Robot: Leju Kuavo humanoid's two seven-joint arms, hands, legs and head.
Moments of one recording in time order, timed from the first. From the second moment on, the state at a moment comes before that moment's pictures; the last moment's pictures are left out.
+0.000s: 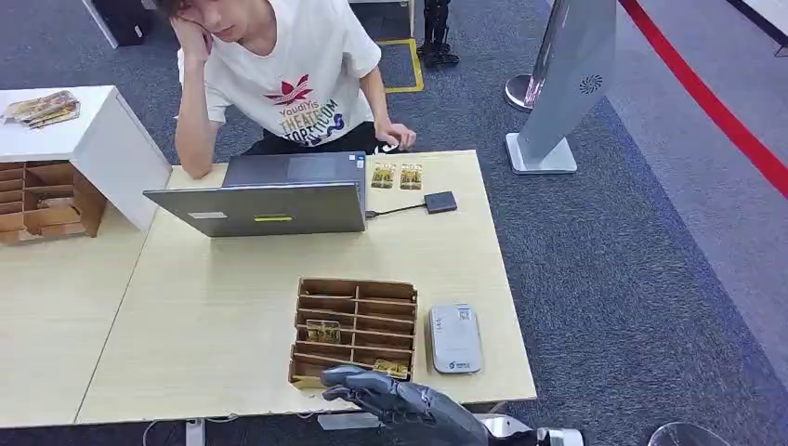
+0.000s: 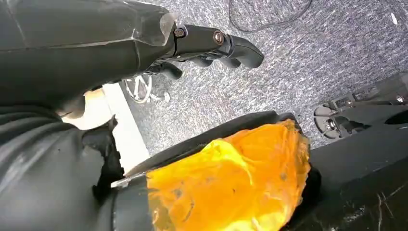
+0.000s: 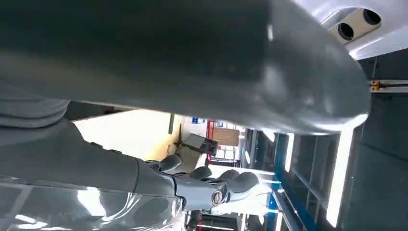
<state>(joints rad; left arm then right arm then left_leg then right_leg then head) -0.16 -0.06 -1.54 -0.13 1.03 0.32 0.12 0.03 -0.07 0.65 -1.77 -0.26 0.63 -0.52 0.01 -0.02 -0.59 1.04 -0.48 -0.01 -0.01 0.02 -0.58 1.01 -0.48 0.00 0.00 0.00</state>
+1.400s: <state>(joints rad) -0.15 -0.06 -1.53 -0.13 1.05 0.34 0.10 0.11 -0.10 0.60 -1.76 -0.33 0.75 -0.60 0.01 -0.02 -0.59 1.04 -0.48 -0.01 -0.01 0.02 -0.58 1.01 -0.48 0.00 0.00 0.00</state>
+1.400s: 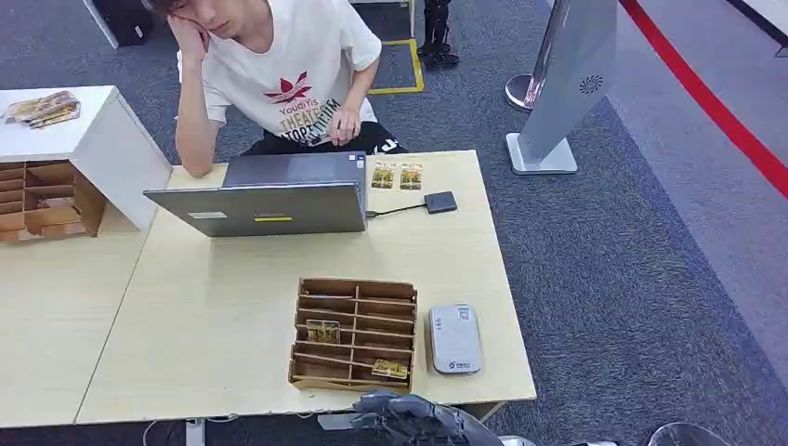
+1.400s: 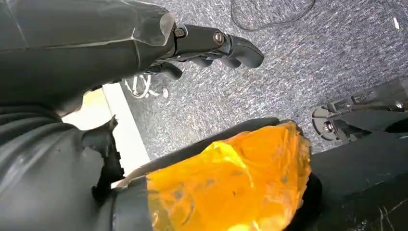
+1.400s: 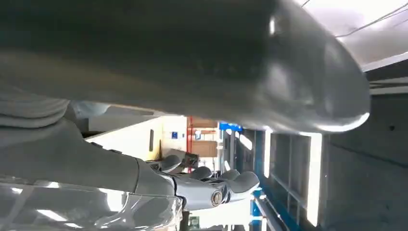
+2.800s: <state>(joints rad) -0.15 -0.05 -1.52 -0.13 1.10 0.34 0.09 0.04 -0.12 0.62 -1.68 -0.20 0.64 -0.55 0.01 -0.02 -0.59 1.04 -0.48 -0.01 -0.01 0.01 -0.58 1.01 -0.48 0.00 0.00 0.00</state>
